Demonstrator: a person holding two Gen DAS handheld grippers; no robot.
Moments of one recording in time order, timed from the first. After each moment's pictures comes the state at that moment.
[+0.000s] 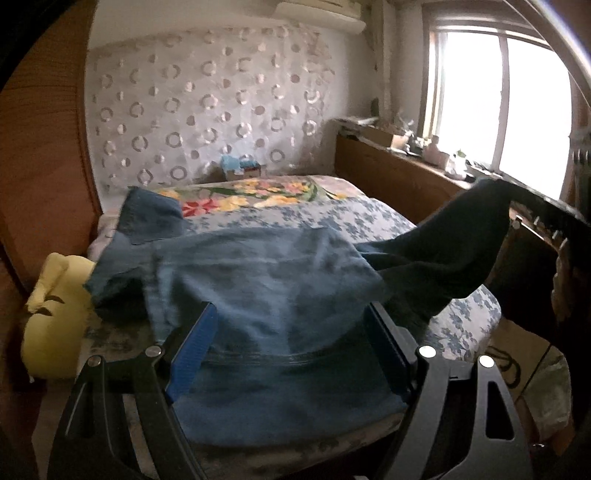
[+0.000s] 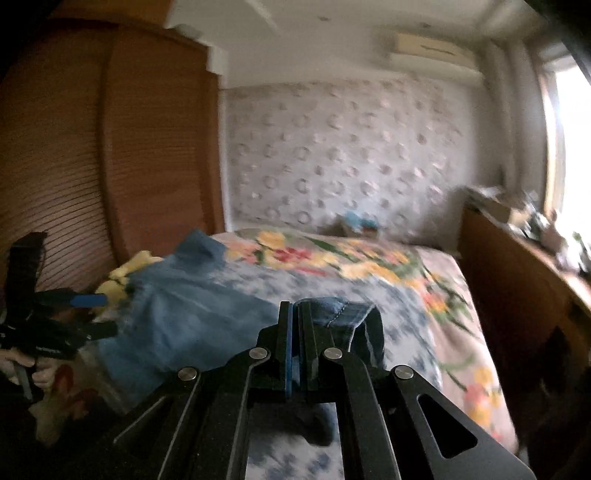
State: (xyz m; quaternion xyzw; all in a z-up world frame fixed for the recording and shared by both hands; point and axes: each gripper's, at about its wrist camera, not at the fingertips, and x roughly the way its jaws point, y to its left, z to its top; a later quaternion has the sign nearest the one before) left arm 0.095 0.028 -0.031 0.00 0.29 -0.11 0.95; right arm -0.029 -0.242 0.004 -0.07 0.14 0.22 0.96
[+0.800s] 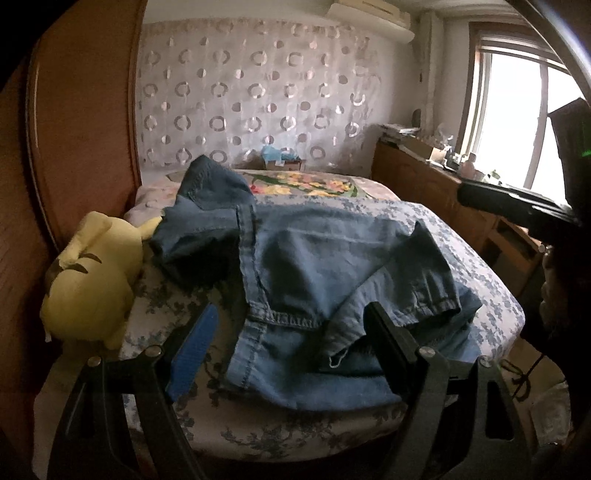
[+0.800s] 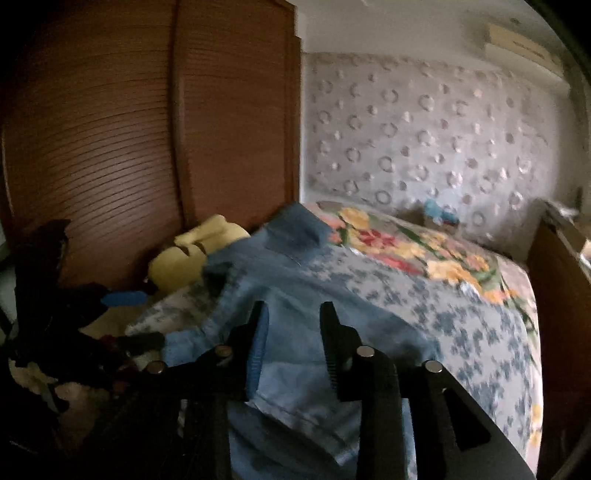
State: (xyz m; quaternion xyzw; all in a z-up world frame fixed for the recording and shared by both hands) left arm 0.083 0.105 -0.057 -0.04 0.30 -0.06 0.95; right arm 0.015 -0.095 0.007 -0.11 0.21 0.33 0.91
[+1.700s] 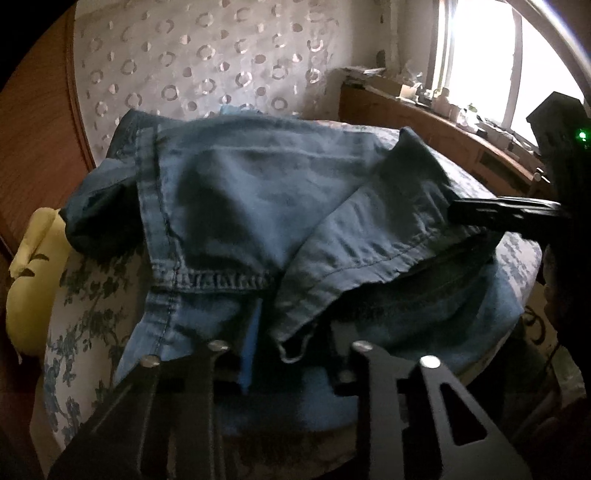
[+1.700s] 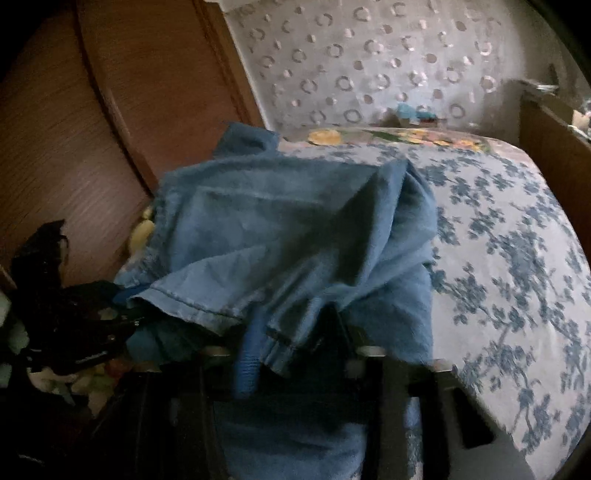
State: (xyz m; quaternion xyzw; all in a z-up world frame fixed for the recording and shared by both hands) left arm 0.131 0.055 -0.126 0.03 0.38 -0.12 0.92; right arm 0.037 -0.101 -0.048 0.01 0.34 0.32 0.89
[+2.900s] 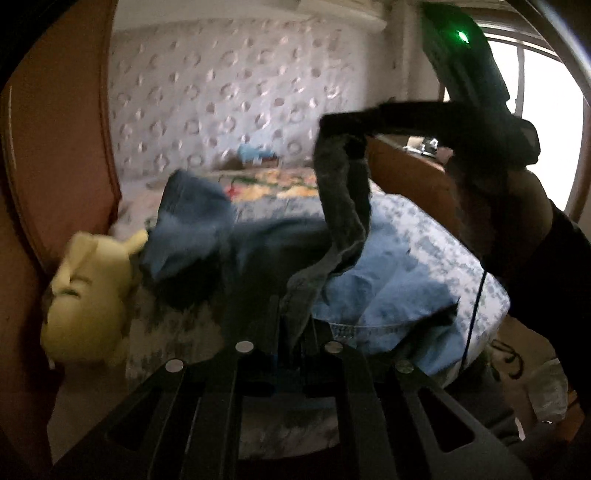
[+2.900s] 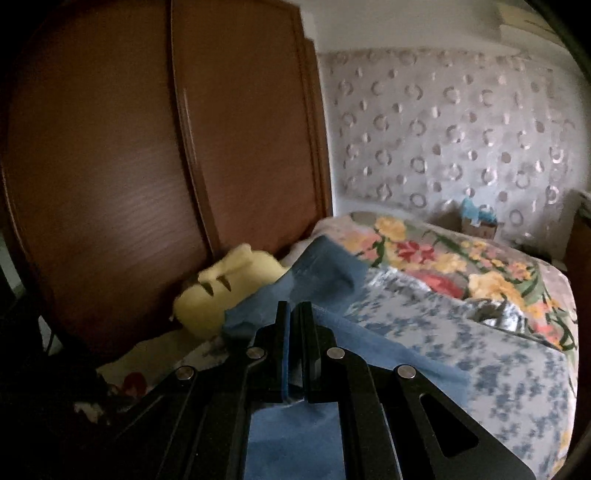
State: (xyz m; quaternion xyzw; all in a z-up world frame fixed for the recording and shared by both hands) left arm 0.081 0.112 -0.039 -0.01 0.32 -0.10 0.94; right arm 0.051 0.019 0.123 -0.08 0.21 0.40 0.89
